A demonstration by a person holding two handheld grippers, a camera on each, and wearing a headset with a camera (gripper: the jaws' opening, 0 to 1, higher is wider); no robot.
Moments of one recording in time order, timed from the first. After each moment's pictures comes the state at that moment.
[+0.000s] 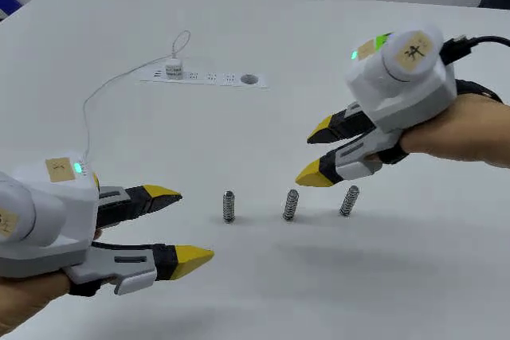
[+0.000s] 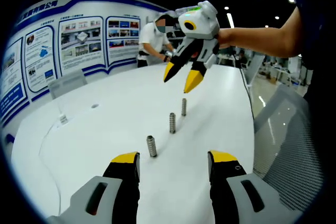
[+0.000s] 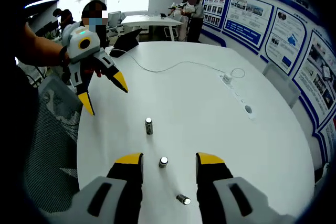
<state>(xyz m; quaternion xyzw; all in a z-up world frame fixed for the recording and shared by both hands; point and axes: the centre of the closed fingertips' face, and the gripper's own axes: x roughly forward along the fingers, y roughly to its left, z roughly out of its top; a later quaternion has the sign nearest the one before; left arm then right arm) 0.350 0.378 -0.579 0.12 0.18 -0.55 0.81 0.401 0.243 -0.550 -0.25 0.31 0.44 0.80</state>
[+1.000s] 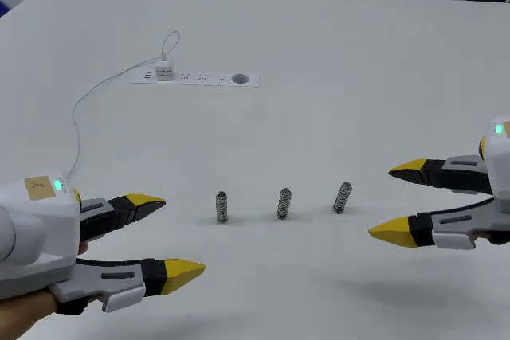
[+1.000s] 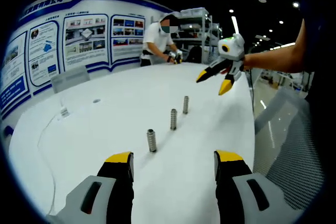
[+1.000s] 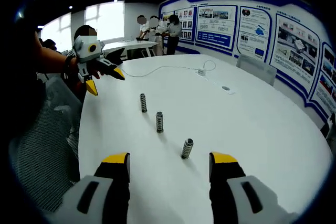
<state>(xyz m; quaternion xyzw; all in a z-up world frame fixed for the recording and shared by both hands) 0.348 0.385 -0.590 0.10 0.19 -0.53 0.82 0.344 0.158 -0.589 -0.15 0.26 0.39 0.87</state>
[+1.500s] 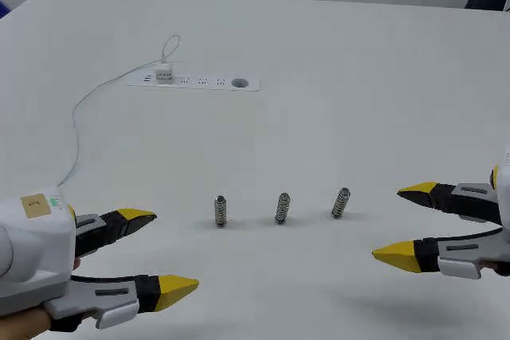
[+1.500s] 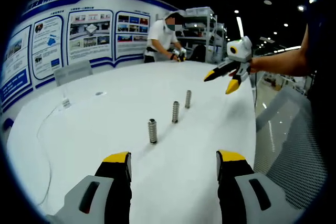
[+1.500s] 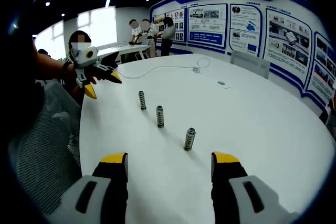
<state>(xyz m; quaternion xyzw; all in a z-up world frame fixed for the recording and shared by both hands) 0.345 0.392 -0.603 0.09 0.21 -0.52 0.82 0.335 0.155 -0.594 -0.12 0.26 0.37 0.88</state>
